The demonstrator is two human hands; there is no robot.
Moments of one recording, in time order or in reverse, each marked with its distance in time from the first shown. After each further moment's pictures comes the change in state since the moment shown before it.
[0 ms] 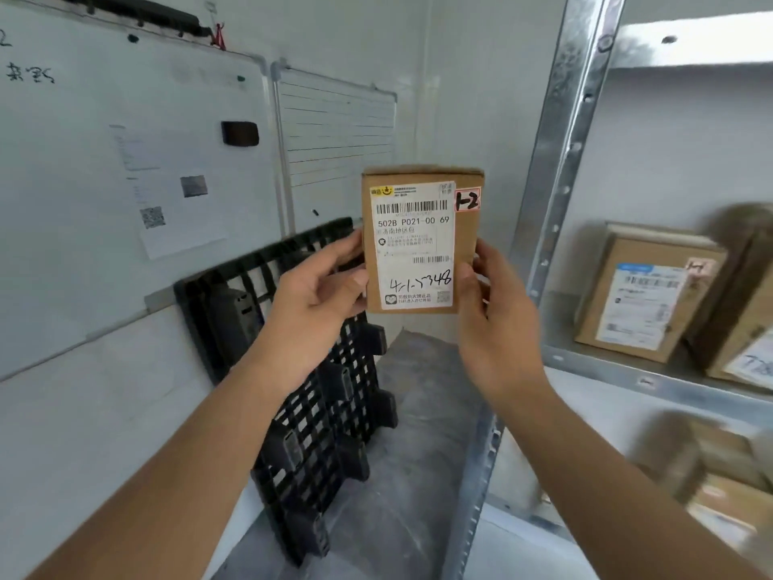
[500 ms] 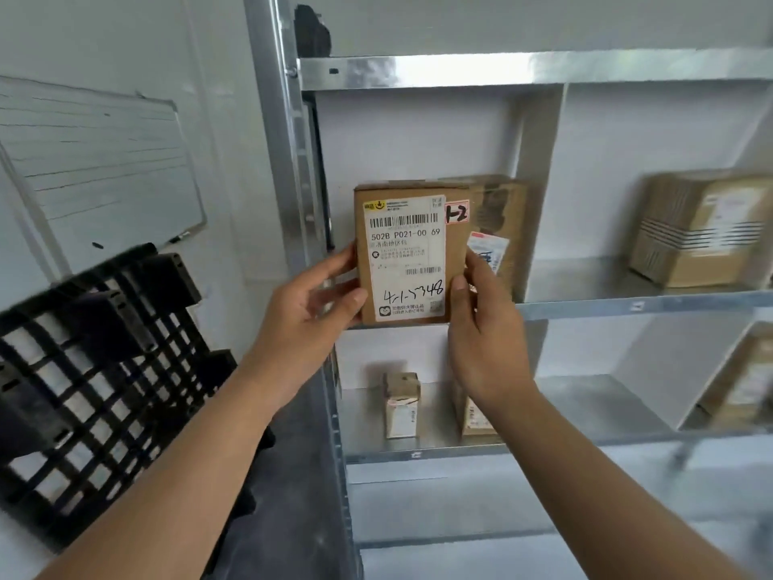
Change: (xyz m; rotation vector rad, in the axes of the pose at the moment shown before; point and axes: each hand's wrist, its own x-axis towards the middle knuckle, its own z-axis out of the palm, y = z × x) left_hand -0.049 0.052 0.185 -0.216 -0.408 0.004; right_hand -0.100 -0.003 -0.213 -0.297 0.348 0.132
